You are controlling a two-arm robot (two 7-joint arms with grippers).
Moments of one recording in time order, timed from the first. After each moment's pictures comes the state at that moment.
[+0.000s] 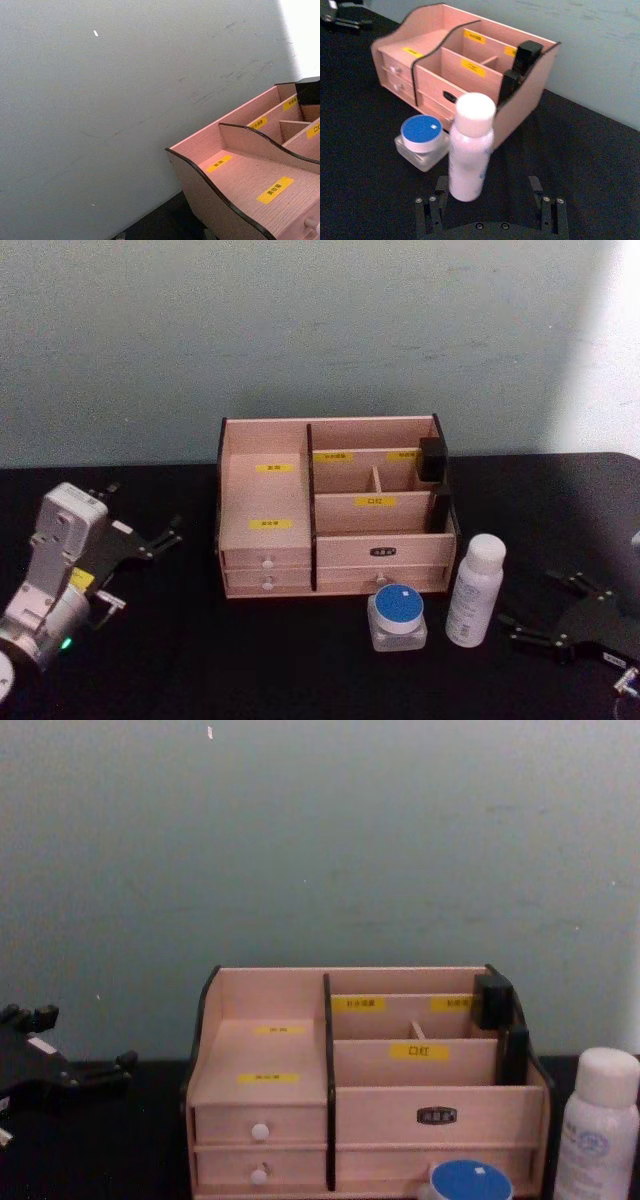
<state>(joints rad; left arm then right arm) -0.20 0.60 0.45 -1.41 -0.25 -0.12 0.03 -0.06 0.79 -0.27 -1.74 0.48 0.17 0.35</state>
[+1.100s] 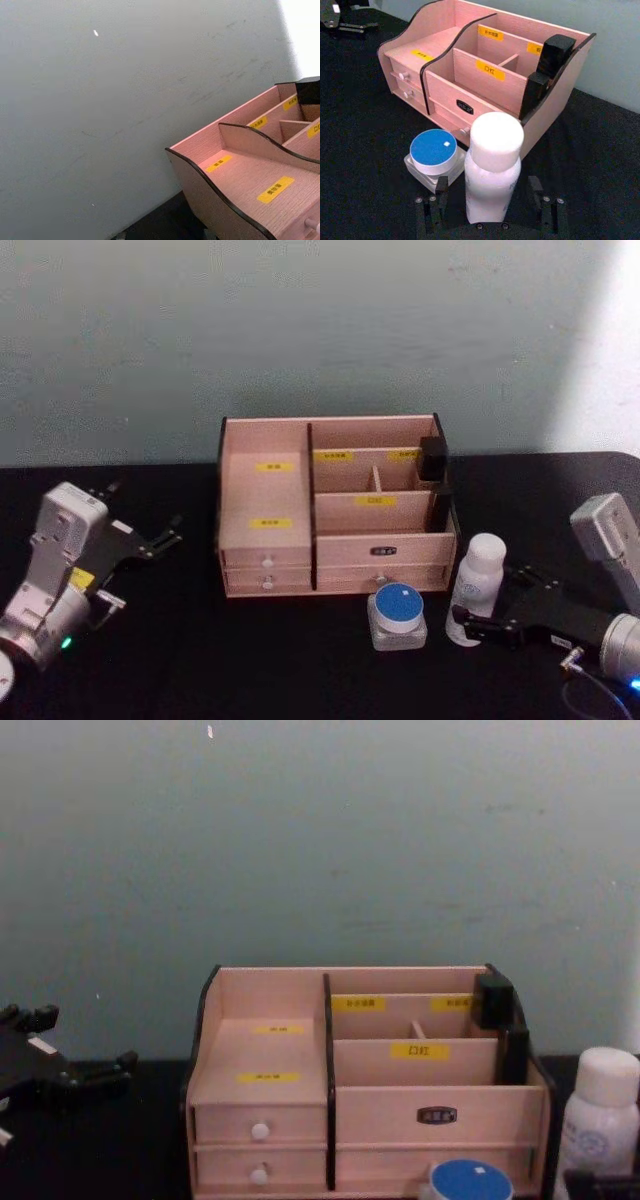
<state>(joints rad) -0.20 0.60 0.45 -1.41 -0.25 -0.12 0.03 0.08 0.65 -0.34 -1.63 0.43 0.27 0.42</state>
